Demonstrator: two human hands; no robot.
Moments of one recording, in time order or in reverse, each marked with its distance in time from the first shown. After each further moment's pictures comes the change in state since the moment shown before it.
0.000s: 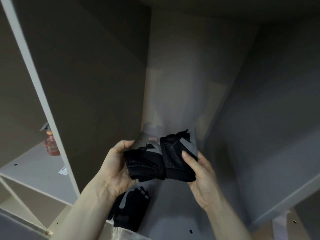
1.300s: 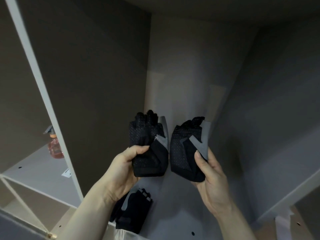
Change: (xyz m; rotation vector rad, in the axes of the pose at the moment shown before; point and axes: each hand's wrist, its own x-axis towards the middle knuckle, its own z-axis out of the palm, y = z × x) left_hand -0.008 -0.009 0.009 0.236 -0.049 0.212; right_hand -0.015 -0.011 -0.005 -0.057 -0.117 -0.155
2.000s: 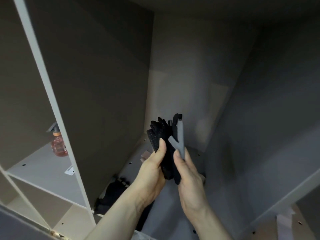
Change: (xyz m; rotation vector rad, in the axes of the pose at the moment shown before) left_hand 0.006 -0.037 0.040 0.044 -0.040 0.100; right_hand -0.007 0.028 0.043 -0.282 -0.009 -0.002
